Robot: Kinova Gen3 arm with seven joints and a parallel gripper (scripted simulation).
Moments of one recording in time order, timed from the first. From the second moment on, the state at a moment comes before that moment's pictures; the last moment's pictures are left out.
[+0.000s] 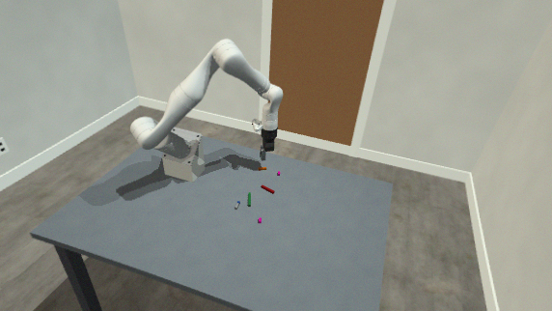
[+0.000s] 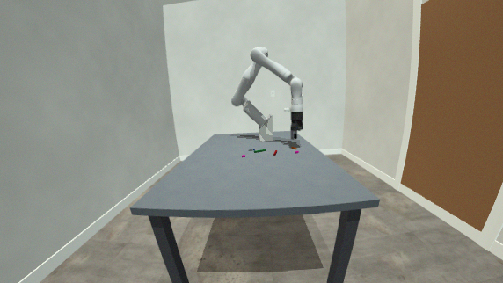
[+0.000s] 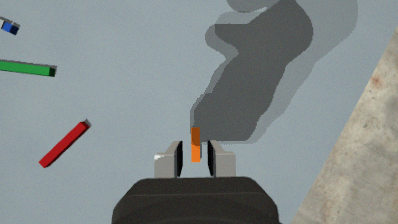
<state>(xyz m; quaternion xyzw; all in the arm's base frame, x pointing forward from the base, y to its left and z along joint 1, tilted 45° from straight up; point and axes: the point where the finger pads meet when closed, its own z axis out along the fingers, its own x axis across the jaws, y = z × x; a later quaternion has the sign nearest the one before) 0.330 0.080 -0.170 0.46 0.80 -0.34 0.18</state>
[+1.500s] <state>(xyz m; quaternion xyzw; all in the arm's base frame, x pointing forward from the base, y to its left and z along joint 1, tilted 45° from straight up) 0.331 0.054 -0.199 0.46 0.80 -0.33 0.18</state>
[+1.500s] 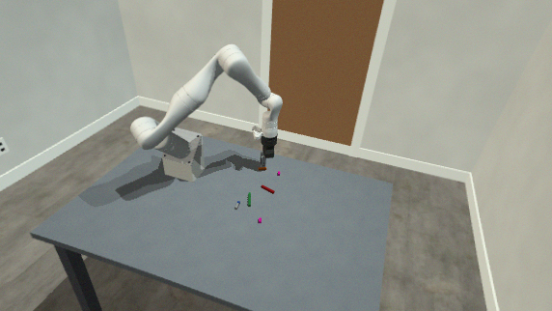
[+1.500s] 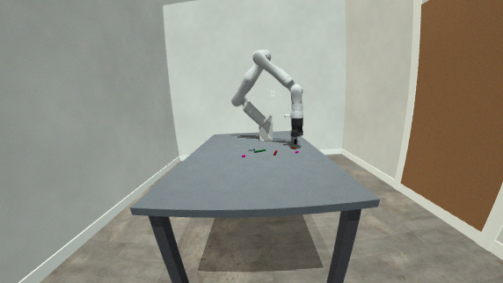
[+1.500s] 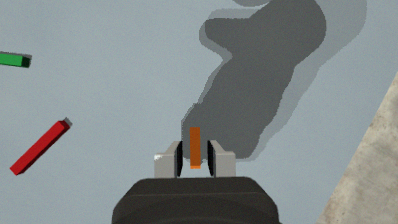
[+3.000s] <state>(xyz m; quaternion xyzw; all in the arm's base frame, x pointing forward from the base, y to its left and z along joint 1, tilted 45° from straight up) 0.329 0.044 -0.208 0.46 0.80 -0.34 0.18</state>
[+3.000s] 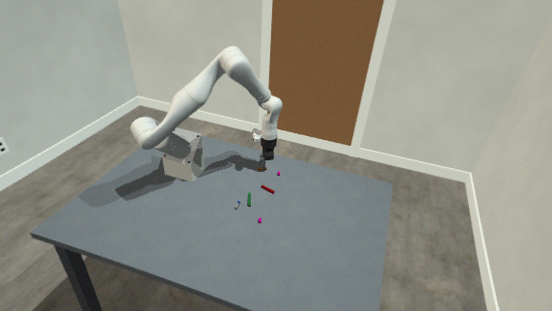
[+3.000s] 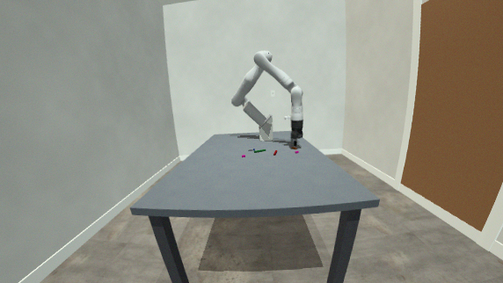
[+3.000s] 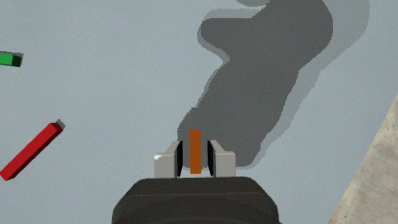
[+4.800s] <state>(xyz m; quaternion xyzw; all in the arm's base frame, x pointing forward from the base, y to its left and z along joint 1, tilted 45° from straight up) 0.330 0.045 -0.208 0.46 0.80 -0.34 0.18</state>
